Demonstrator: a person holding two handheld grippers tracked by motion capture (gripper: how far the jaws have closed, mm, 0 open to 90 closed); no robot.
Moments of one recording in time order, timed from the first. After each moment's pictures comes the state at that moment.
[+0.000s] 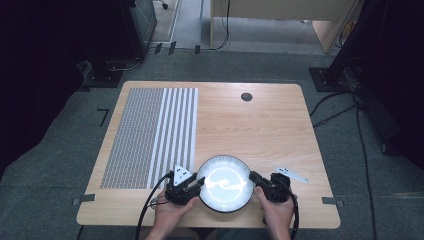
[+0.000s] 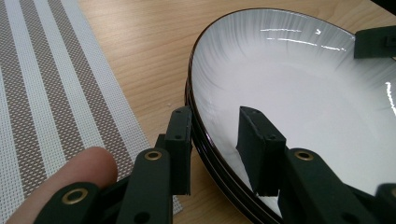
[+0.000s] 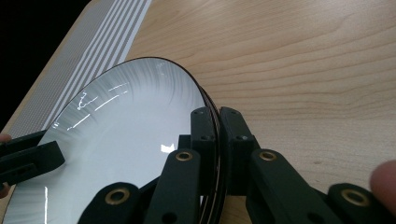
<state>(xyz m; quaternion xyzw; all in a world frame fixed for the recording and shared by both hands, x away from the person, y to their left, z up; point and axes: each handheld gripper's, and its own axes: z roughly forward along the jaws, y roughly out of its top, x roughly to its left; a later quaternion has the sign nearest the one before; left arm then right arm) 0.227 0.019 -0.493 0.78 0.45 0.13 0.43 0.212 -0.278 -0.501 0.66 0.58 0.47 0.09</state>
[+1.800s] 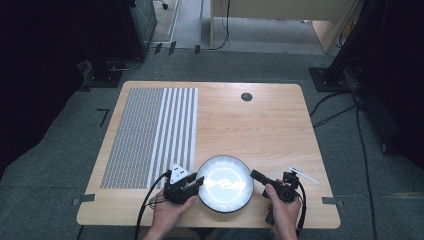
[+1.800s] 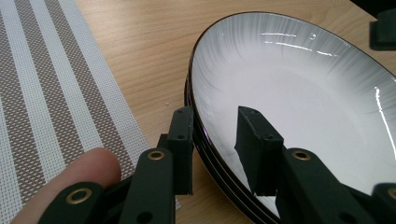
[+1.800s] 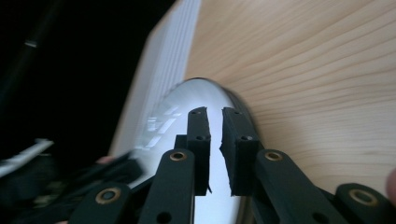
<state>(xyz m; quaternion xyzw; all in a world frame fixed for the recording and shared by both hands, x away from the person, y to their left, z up) 0.229 0.024 -0.492 0.77 0.45 0.11 0.43 0.213 -0.305 -0.503 0.66 0.49 0.56 -0.08</state>
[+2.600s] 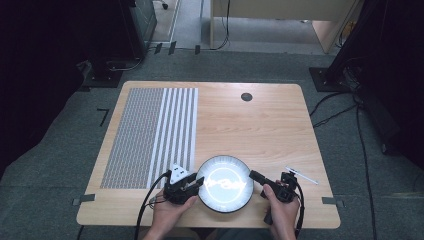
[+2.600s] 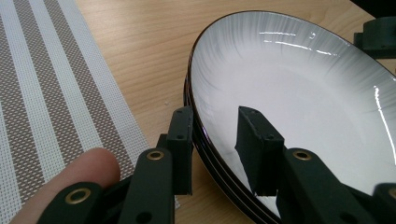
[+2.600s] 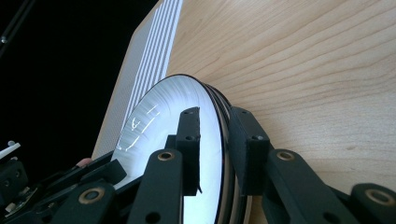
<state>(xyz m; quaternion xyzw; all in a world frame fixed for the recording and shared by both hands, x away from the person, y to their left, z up) 0.228 0.024 -0.492 0.77 0.45 0.11 0.43 0.214 -0.301 -0.507 0.68 0.50 0.54 -0.05</state>
